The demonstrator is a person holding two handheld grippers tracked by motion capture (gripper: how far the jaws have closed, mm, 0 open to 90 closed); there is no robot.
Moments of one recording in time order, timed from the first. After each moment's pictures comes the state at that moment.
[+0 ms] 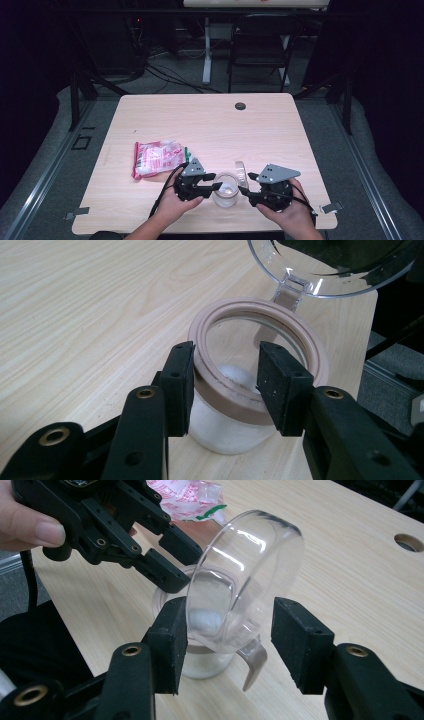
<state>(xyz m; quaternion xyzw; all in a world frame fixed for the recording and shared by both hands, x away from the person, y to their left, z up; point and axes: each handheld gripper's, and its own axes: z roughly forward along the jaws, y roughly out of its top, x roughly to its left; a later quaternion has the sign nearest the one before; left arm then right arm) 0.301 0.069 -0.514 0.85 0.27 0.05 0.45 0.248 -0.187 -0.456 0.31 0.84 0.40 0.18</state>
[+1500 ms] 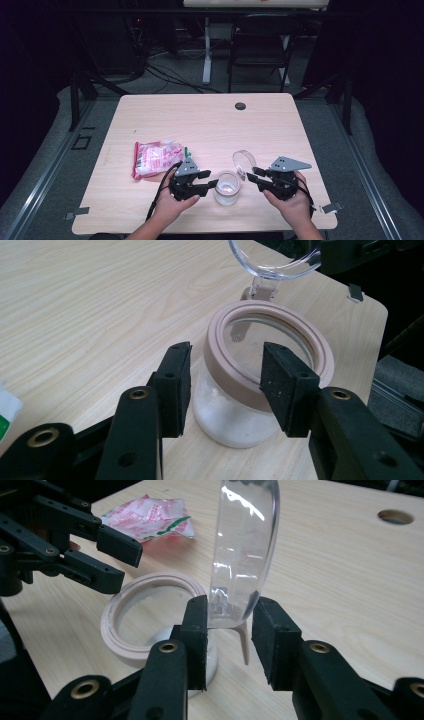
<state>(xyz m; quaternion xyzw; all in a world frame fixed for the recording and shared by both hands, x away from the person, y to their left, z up) 0.300 0.082 -0.513 0.83 0.30 0.07 0.47 0.282 -0.216 -0.492 0.38 0.78 0.47 0.15</state>
